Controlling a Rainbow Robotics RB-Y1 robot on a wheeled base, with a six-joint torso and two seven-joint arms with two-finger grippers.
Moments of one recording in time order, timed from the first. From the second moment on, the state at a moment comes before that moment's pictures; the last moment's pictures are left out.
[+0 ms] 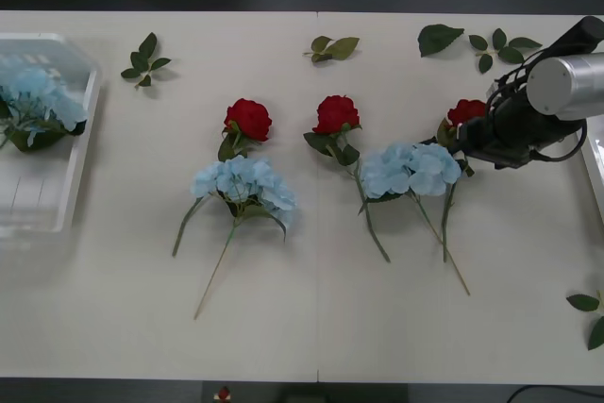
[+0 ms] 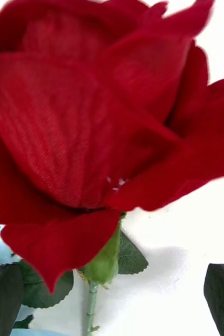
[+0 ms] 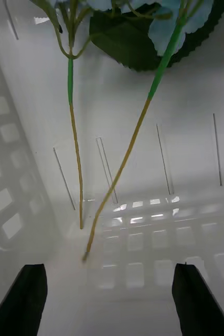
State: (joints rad) right arm -0.84 -0.81 0.68 -1.01 -1.17 1.11 1.16; left arm -0.39 0.92 0.32 -1.20 0.74 1.47 -2.16
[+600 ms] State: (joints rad) right arm -0.84 -0.77 0.73 -0.97 -1.14 1.06 1.17; left arm -0.48 0.92 0.37 -1.39 1.01 1.80 -2.13
